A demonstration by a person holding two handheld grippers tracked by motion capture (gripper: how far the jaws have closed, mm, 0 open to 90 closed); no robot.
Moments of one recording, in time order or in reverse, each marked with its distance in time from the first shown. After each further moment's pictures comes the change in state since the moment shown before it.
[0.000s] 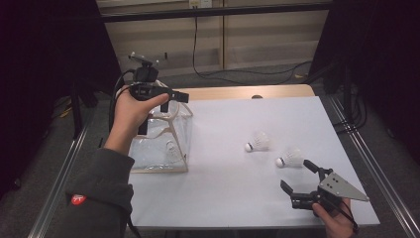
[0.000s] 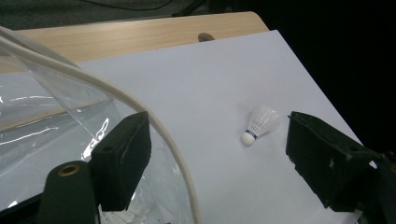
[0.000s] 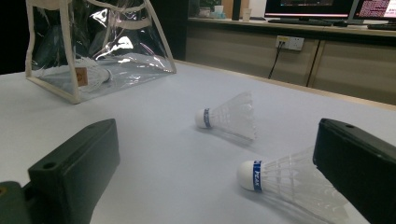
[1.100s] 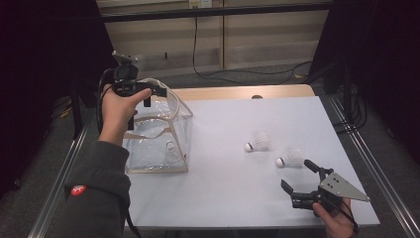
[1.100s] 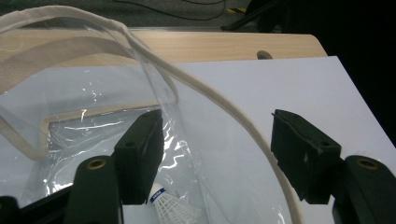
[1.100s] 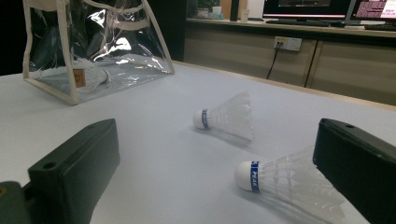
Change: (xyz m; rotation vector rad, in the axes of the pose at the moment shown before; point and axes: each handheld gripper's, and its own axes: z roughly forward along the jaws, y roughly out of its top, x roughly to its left) left arm 0.046 0.002 -0.013 -0.043 0.170 -0.107; right arm -0.001 0.000 0.000 -0.001 -0.004 -0.001
